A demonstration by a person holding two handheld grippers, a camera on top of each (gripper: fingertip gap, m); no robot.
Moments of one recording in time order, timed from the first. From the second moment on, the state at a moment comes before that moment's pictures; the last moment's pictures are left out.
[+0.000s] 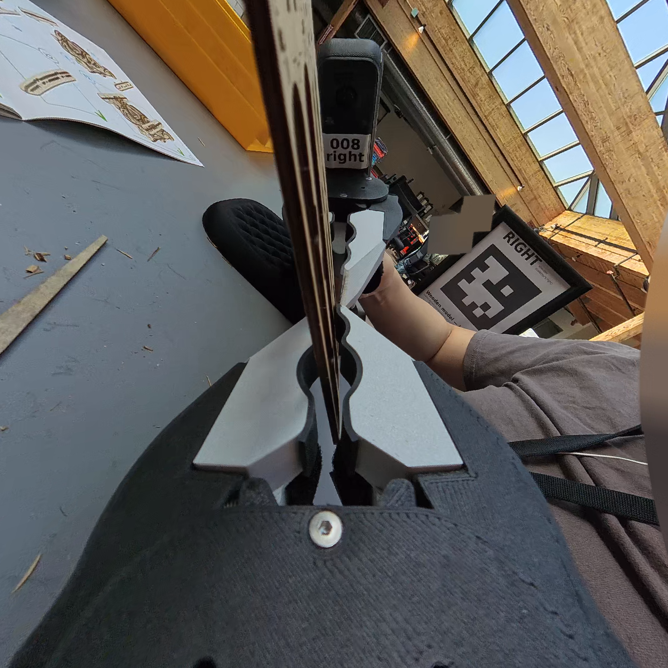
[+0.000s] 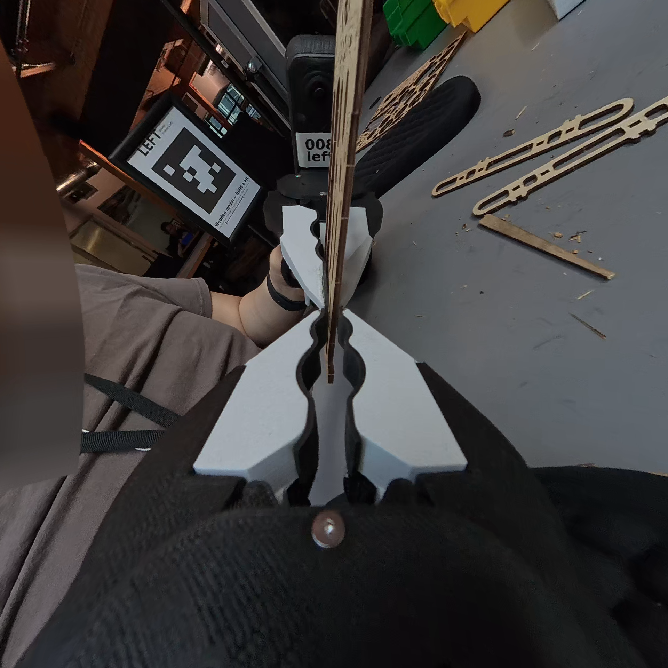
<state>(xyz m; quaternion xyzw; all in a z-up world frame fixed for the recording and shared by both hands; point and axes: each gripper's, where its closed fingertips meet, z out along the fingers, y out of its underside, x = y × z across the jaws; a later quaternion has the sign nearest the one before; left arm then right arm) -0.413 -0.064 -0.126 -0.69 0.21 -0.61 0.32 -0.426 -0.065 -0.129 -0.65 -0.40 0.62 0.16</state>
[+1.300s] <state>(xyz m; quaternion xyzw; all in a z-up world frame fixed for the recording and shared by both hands) -0.415 -0.057 -0.138 -0.73 0.20 -0.56 0.33 -0.428 -0.052 -0.137 -0.69 -0.36 0.62 0.14</state>
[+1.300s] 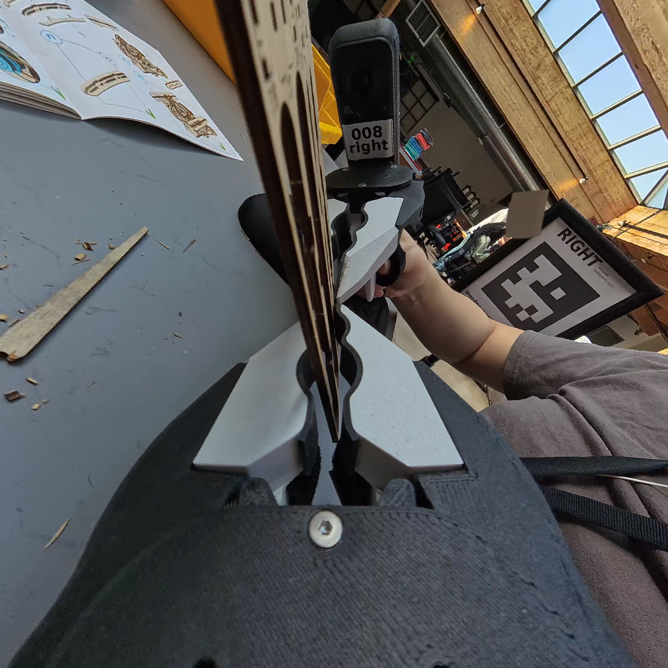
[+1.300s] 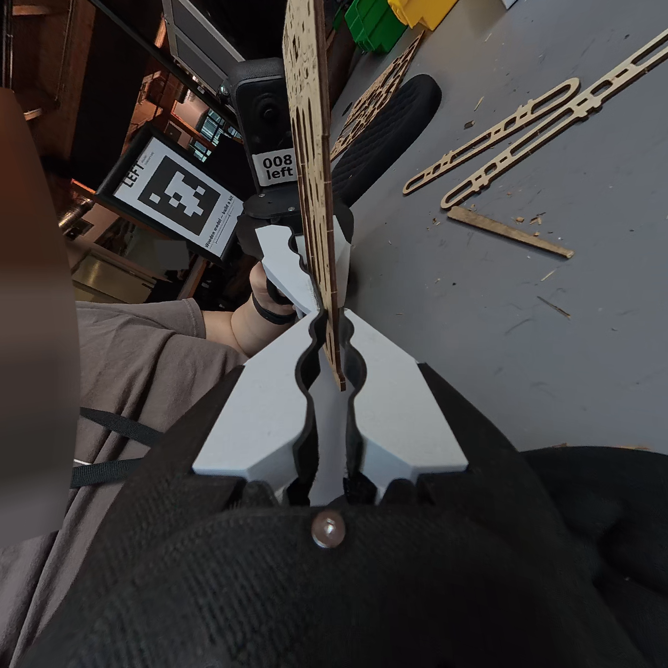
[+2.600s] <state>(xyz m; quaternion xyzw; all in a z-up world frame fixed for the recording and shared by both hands) -0.420 -0.055 -0.126 -0.70 0.19 -0.60 0.35 -0.427 -0.062 -0.135 -0.67 -0.39 0.62 0.14</state>
